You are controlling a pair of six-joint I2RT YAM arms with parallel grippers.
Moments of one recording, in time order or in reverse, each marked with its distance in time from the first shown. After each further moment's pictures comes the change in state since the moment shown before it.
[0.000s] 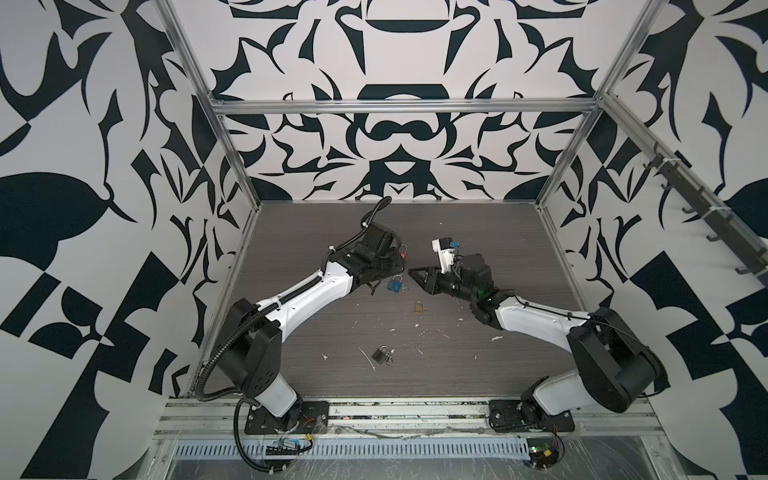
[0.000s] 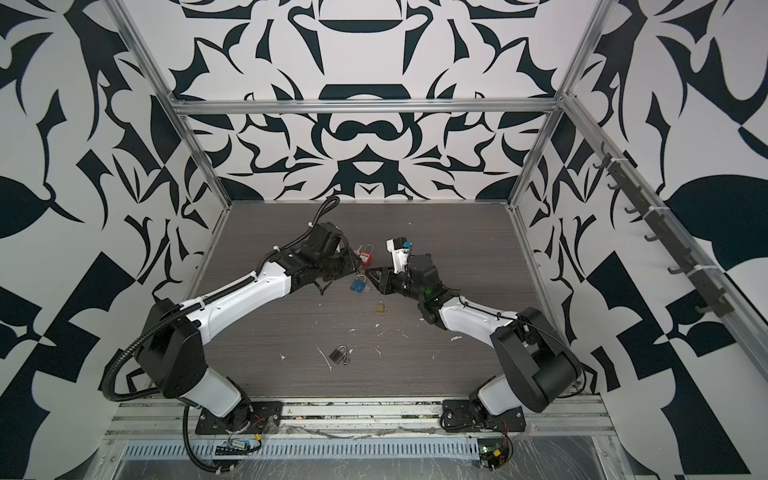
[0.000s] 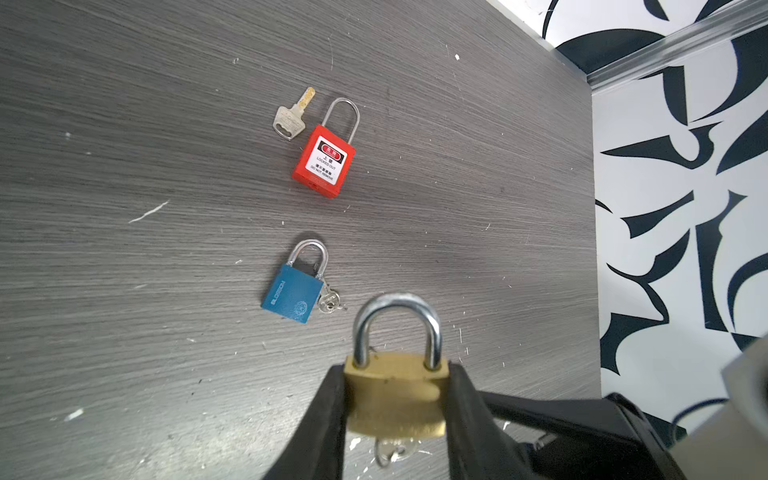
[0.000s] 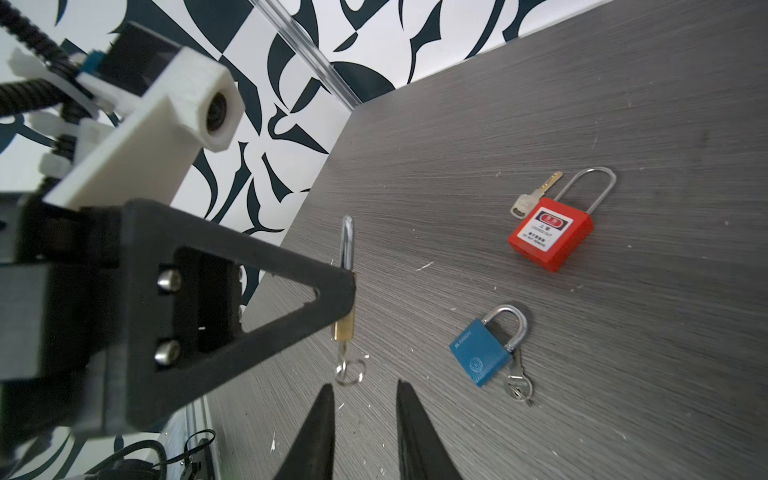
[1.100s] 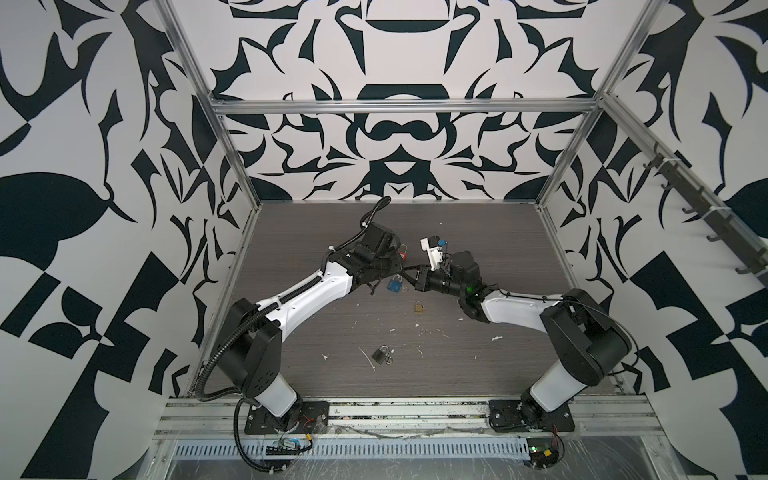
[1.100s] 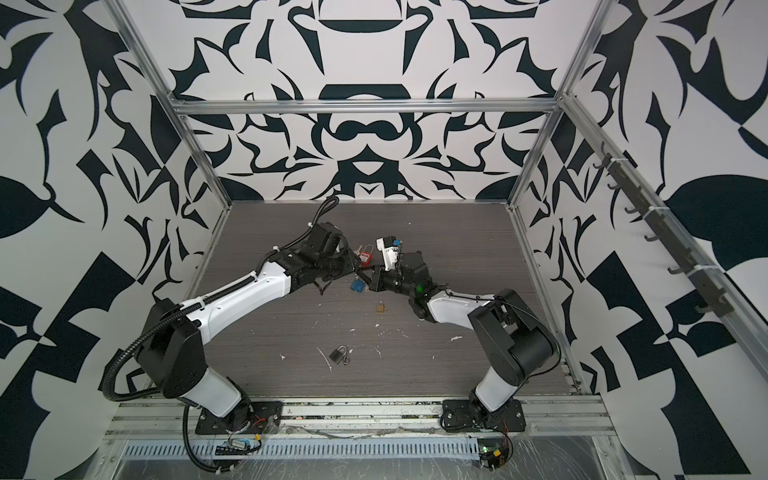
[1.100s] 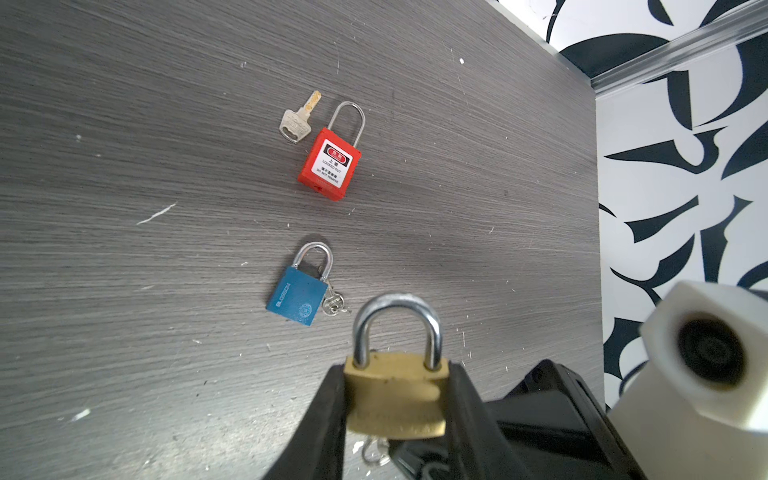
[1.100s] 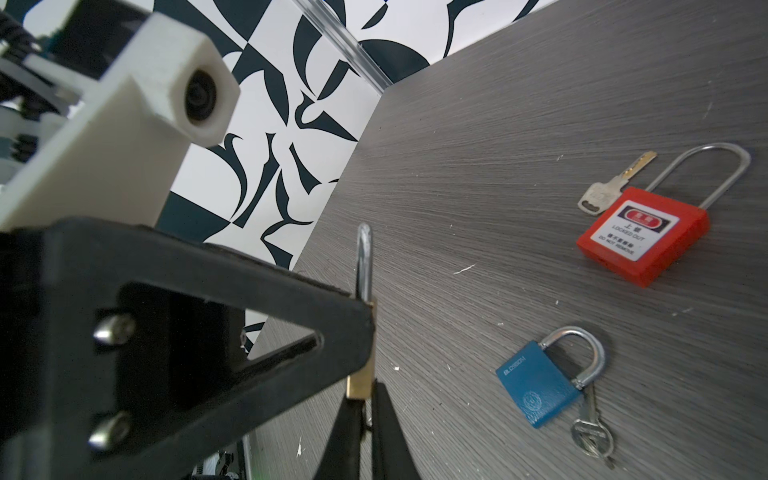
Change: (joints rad) left arm 0.000 0.000 -0.001 0.002 -0.010 -0.002; right arm 0.016 0.147 0.058 0.116 -0.084 0.072
